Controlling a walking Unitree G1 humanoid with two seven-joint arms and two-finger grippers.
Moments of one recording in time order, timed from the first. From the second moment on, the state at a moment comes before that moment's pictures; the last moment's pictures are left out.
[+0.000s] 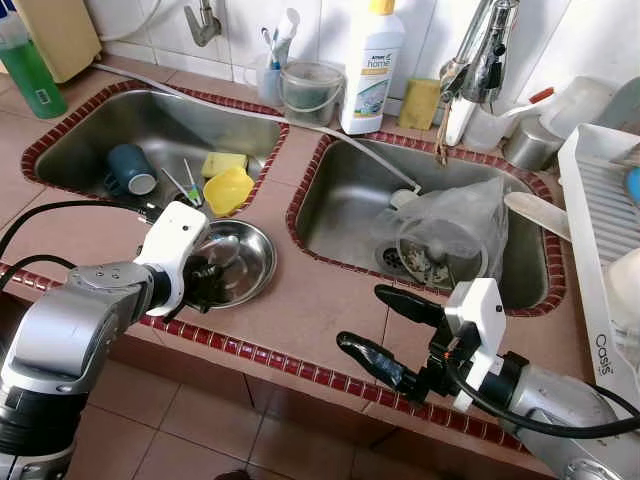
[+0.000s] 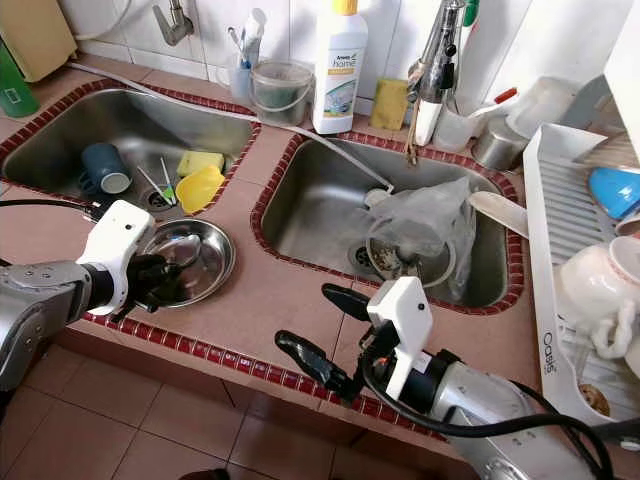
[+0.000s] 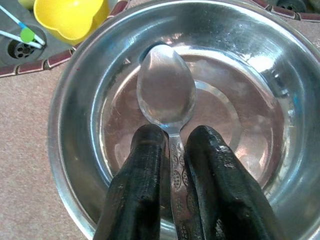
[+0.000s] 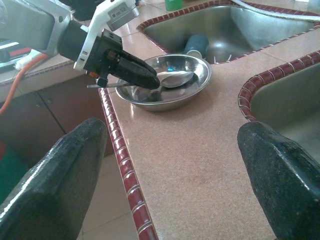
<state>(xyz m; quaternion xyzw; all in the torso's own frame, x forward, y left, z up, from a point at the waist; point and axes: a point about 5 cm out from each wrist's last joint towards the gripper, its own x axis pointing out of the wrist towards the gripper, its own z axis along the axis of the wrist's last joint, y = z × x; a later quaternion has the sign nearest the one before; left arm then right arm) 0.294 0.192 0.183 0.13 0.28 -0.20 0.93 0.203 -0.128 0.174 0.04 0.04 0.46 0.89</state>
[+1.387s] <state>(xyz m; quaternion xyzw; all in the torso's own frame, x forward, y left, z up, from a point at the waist) 0.287 0.188 0.174 0.13 0.31 -0.22 0.92 0.203 -0.129 0.174 0.04 0.04 0.46 0.89</state>
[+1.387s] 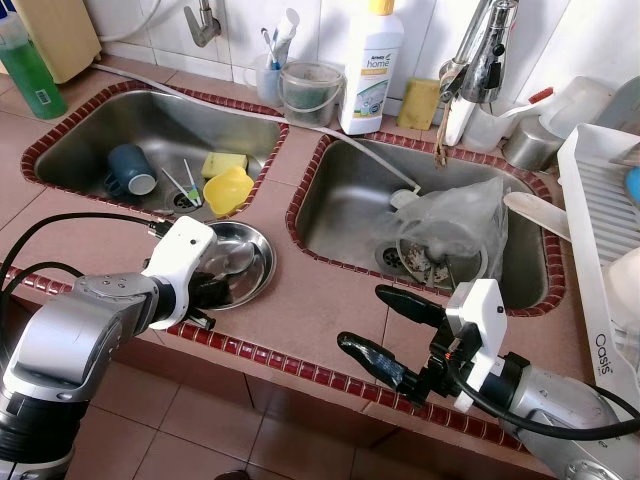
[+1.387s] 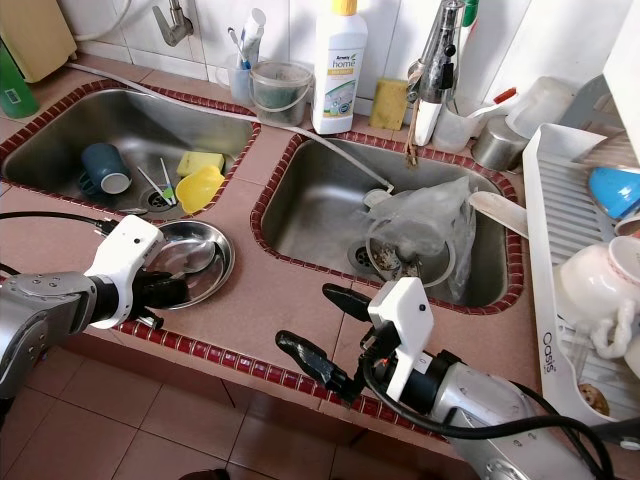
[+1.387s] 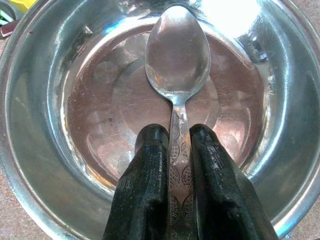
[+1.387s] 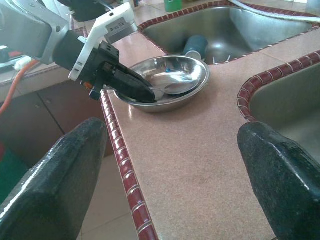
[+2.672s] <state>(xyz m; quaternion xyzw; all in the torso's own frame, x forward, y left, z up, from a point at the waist) 0.324 0.131 0.178 -0.07 -0.05 -0.18 0.98 0.300 -0.150 0.176 -0.02 -0.12 0.04 0.99</state>
